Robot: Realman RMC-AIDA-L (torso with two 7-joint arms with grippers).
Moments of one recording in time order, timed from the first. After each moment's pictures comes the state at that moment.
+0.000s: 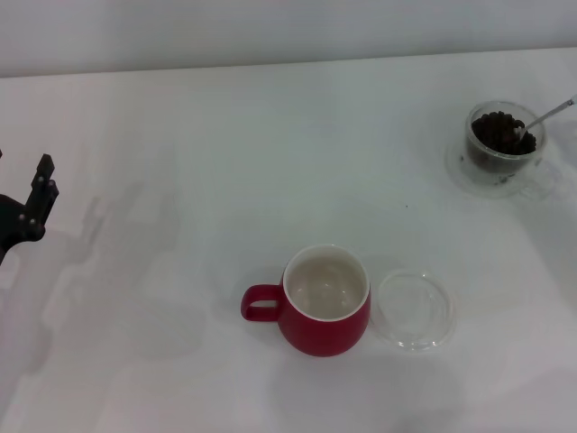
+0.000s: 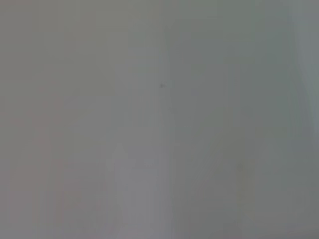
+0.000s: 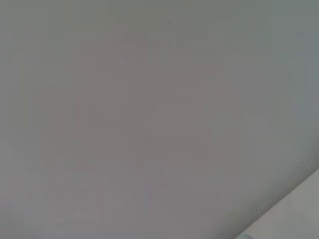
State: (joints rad) left arm -0.36 -2.08 2.77 0.12 -1.11 1.33 -0.06; right arm 0.36 1.99 -0.37 -0.41 1.60 1.08 -1.39
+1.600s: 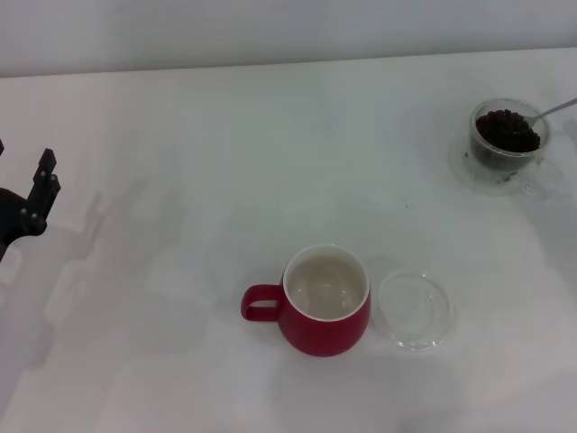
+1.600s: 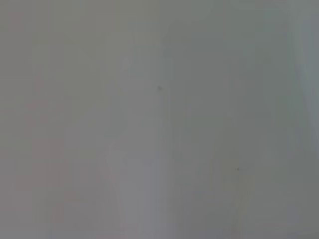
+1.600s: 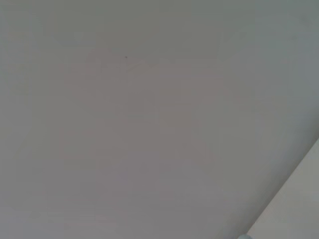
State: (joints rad) left arm -0.38 -2.08 2.77 0.12 -1.11 1.33 -0.06; right arm 0.35 1.97 -0.33 -0.38 1.61 1.09 -1.24
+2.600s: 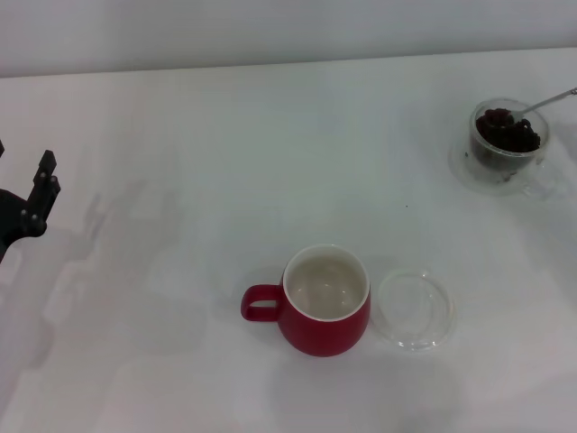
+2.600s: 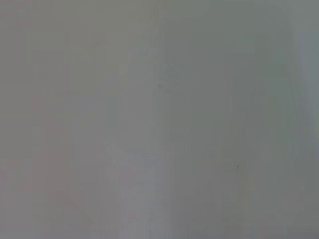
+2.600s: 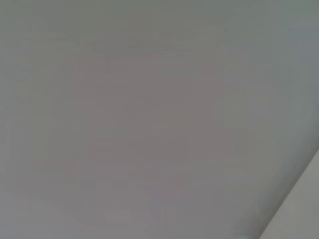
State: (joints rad) left arm -0.38 -2.08 2.77 0.11 -1.10 1.32 -0.06; right arm 0.35 1.96 -0.33 -0.33 1.61 1.18 -1.17
